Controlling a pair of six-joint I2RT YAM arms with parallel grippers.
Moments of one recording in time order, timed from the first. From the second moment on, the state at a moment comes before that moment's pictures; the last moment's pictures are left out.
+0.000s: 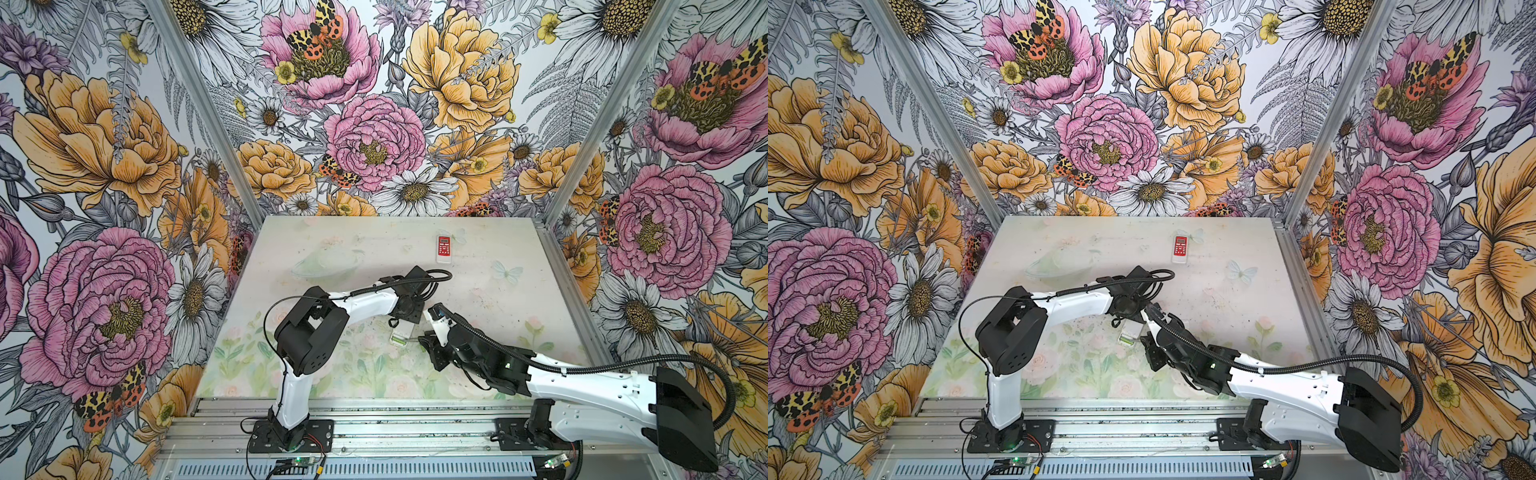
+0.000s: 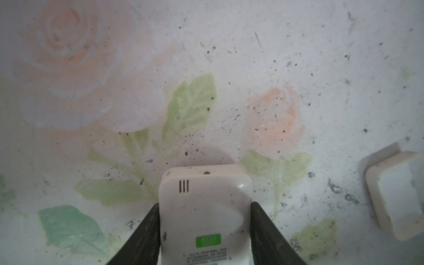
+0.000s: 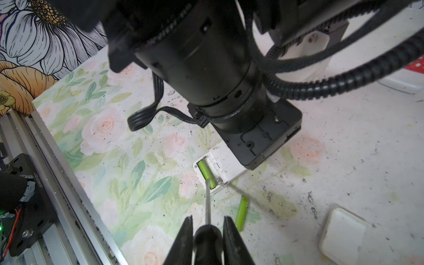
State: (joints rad) left arm -0.80 1.97 1.35 -0.55 -0.12 -0.42; right arm 1.04 1.10 0.57 -0.09 0.18 0.36
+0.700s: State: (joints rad) left arm -0.80 1.97 1.35 -0.55 -0.12 -0.42; right arm 1.03 1.10 0.55 -0.11 0.19 0.36
